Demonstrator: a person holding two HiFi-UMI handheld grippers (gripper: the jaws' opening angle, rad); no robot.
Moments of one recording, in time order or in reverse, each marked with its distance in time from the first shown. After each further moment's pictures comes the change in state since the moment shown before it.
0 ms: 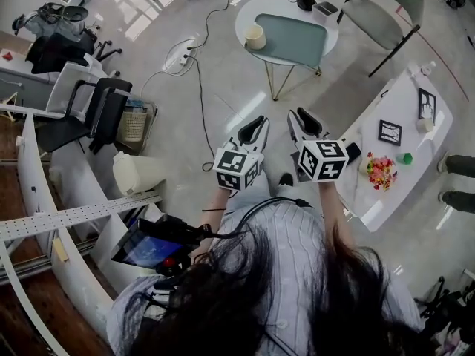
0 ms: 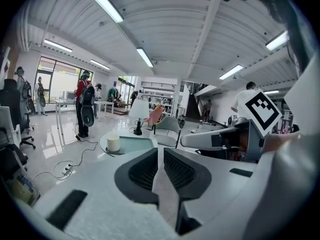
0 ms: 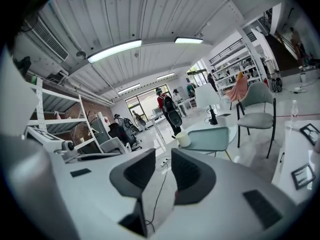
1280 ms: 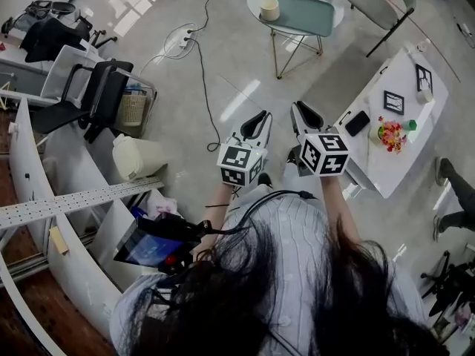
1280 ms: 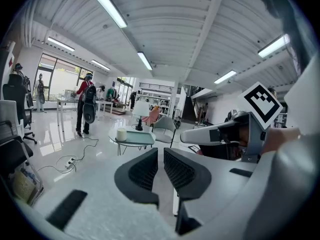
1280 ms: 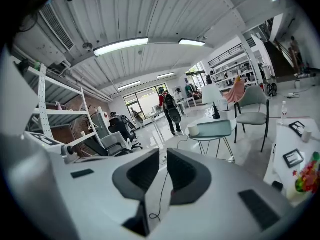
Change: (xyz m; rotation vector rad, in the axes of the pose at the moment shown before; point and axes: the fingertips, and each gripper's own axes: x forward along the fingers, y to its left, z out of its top) left arm -0.145 0.008 -0.054 -0.011 -0.020 -0.041; right arm -0.051 0.131 -0.070 -0.031 0.007 -0.057
